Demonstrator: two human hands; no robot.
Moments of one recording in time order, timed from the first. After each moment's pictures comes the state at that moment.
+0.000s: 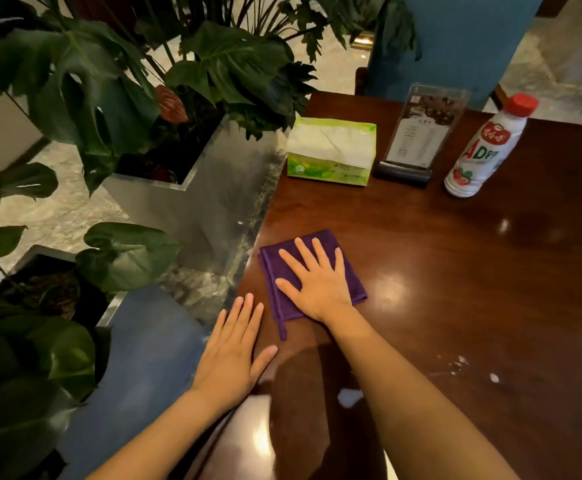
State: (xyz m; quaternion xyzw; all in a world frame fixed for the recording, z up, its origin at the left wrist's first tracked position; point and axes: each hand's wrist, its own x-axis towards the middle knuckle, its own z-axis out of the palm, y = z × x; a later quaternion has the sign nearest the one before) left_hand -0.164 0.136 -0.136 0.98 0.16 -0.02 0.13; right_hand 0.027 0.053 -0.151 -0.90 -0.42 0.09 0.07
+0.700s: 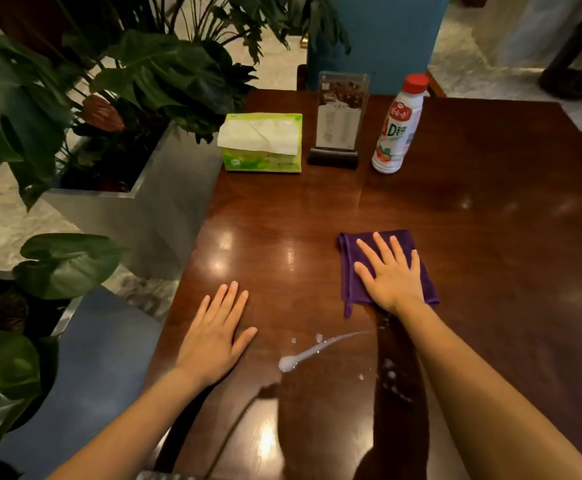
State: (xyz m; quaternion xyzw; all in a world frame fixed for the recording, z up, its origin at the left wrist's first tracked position) left_hand -0.136 0.096 -0.148 0.99 0.10 -0.02 0.07; right_hand 0.093 -0.157 -0.153 -0.97 -0.21 0.10 0.07
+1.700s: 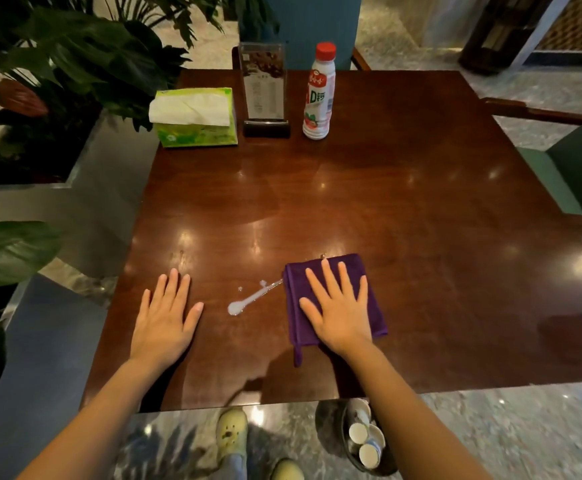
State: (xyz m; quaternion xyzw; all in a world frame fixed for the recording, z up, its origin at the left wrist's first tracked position) left_hand -0.174 0.068 -0.159 0.98 0.18 -0.03 0.09; right_hand -0.071 -0.217 -0.144 -0.97 -0.21 0.11 0.08
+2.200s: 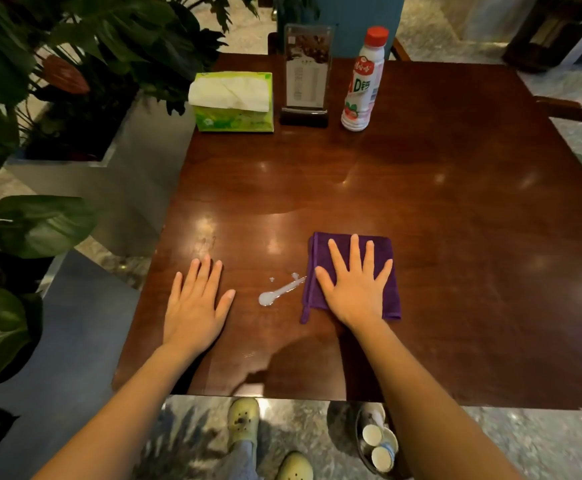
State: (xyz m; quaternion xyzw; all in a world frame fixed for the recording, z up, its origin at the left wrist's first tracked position) left_hand -0.175 0.064 -0.161 0.98 0.18 -0.01 0.06; right_hand -0.045 -0.171 -0.147 -0.98 -0.14 0.09 0.07
